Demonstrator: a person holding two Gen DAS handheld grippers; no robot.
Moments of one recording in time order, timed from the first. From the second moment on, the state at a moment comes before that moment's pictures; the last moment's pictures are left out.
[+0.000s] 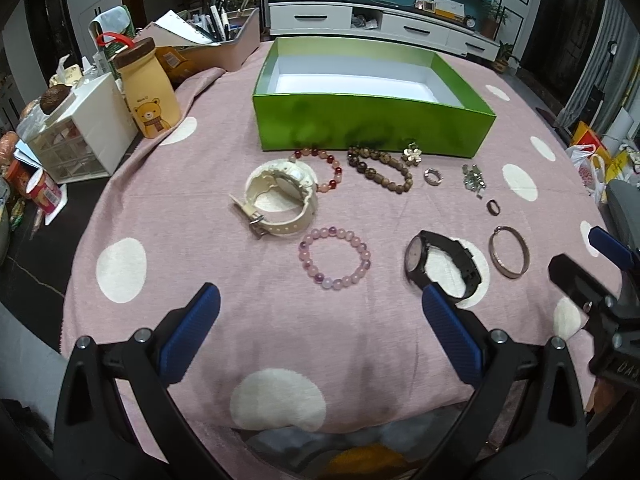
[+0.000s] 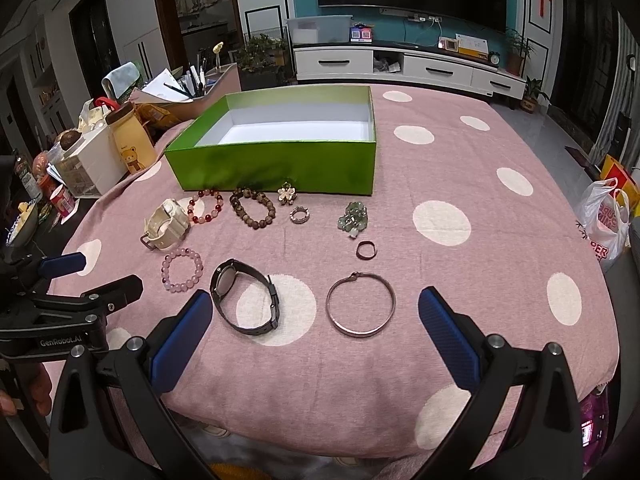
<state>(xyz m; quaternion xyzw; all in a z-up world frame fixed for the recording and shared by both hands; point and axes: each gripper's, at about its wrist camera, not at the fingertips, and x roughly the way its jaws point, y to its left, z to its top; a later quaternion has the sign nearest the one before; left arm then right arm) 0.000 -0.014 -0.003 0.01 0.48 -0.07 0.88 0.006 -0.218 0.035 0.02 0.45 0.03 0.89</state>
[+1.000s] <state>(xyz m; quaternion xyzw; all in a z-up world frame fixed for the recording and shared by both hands) 0.032 -0.087 -0.040 0.06 0.49 -0.14 0.86 0.021 -0.267 -0.039 0.02 0.49 0.01 0.87</state>
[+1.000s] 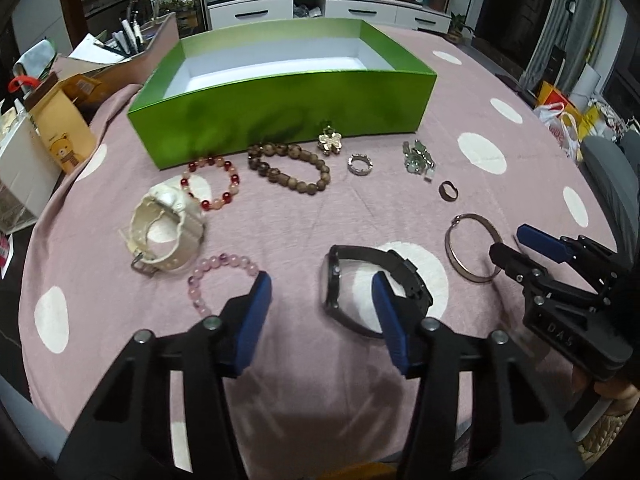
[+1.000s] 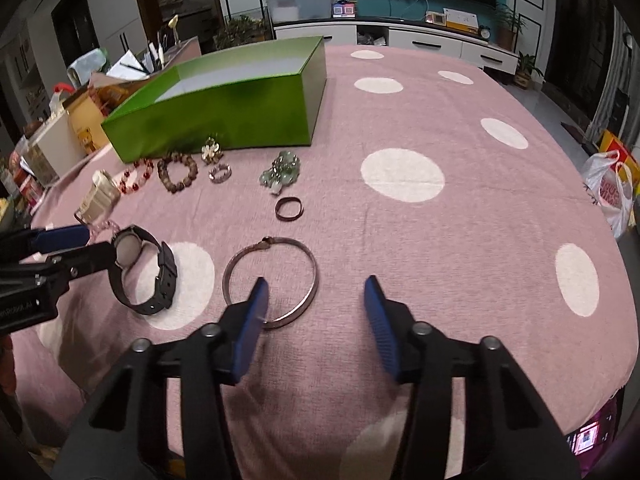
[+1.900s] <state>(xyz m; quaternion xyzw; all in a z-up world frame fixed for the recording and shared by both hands) 0.046 -0.086 -0.039 0.05 0.48 -0.15 0.86 0.032 -0.268 -0.028 -0.01 0.45 0.02 0.89</state>
